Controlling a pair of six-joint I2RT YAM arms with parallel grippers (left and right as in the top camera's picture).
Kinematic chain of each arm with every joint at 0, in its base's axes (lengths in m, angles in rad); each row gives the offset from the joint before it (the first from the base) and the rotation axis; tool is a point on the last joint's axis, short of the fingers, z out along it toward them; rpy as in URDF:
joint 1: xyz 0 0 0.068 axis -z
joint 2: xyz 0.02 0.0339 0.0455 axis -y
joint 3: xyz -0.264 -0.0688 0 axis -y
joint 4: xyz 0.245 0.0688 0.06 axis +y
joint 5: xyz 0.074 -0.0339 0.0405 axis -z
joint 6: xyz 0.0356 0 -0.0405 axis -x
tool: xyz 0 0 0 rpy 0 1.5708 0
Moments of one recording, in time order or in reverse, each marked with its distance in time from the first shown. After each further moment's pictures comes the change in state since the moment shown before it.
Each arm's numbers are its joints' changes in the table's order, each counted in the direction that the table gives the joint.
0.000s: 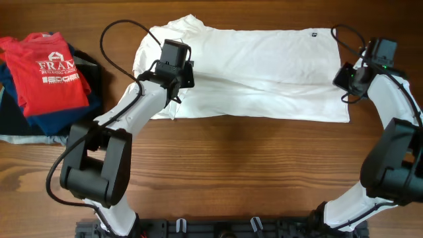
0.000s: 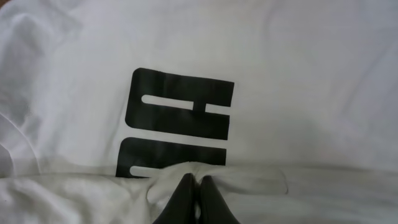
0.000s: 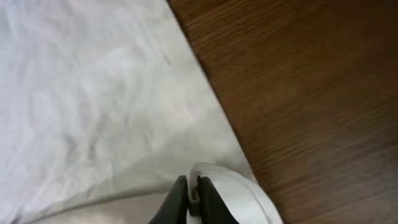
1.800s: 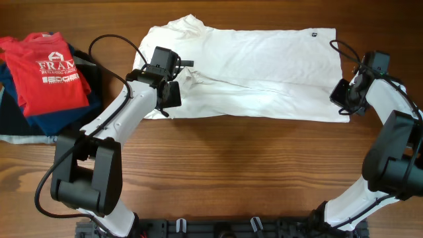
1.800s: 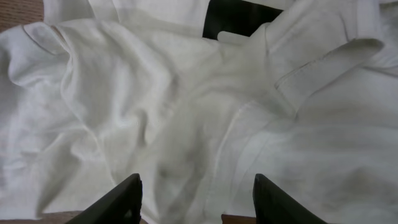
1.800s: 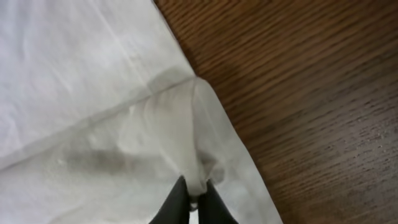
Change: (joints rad) left arm -0.047 0.073 -0.003 0.419 -0.008 0.045; right arm 0.035 -0.050 -0.068 0.071 0.007 -0.023
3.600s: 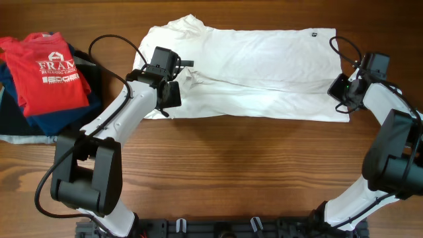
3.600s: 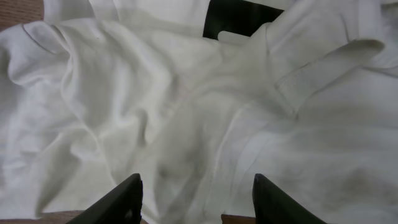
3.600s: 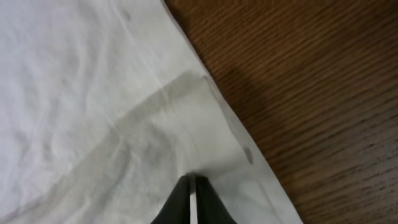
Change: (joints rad) left arm 0.000 0.000 -0.001 -0.001 0.000 0.003; right arm 0.000 -0.006 -0.057 -0.219 -0.084 -0.058
